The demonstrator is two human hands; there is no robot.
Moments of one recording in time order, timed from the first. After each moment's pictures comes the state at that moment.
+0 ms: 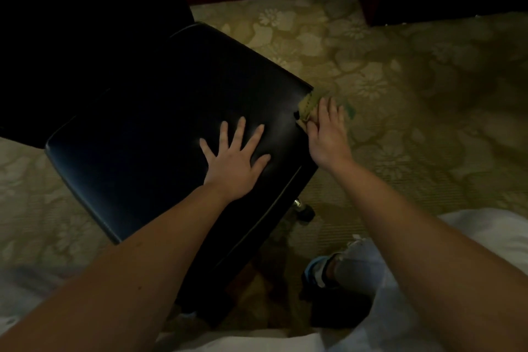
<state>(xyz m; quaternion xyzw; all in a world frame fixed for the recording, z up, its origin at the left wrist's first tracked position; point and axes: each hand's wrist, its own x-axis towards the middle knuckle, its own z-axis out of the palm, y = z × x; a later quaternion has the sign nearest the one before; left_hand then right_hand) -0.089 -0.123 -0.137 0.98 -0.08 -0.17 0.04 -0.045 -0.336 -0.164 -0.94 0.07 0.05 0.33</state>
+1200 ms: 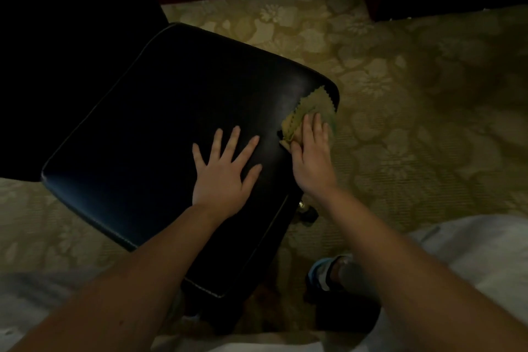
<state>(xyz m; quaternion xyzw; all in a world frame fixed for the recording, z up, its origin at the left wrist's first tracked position) -0.107 -0.102 -0.143 0.99 -0.09 -0.10 0.01 -0.080 -0.296 -0.175 -0.91 0.04 0.03 0.40</state>
